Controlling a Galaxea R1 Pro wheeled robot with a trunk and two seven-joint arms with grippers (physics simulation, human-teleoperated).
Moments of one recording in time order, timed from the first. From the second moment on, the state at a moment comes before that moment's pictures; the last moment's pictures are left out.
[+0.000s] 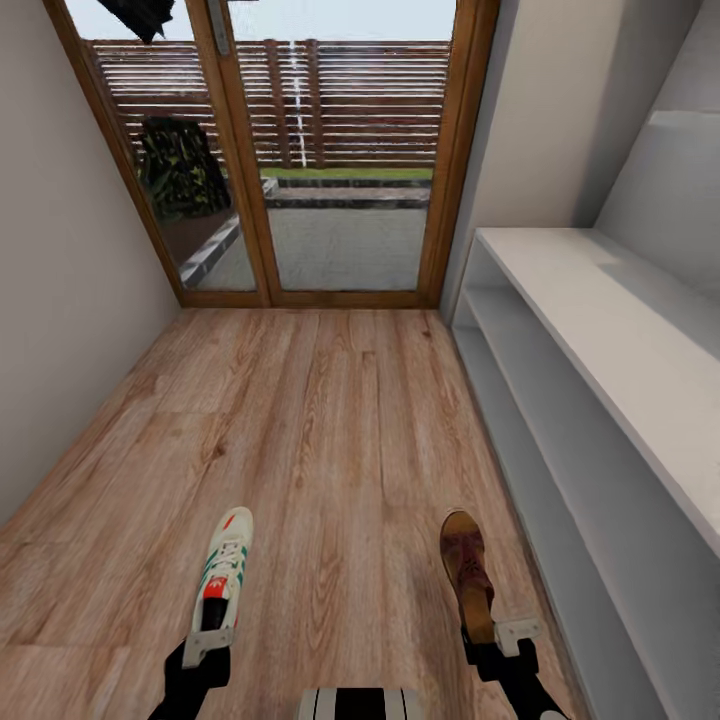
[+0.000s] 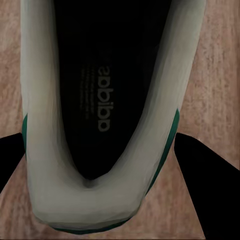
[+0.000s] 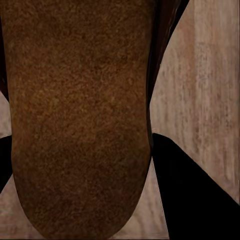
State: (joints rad) left arm -0.34 0.03 0.14 -0.38 -0.04 -0.37 -0.01; right arm -0.33 -0.06 0.11 -0.45 0.01 -0.35 -0.02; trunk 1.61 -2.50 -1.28
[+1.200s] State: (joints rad) left arm -0.24 0.05 0.16 -0.38 -0.01 -0.48 -0.01; right arm -0.33 -0.06 0.11 -0.21 0.00 -0.57 -0.02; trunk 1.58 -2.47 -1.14
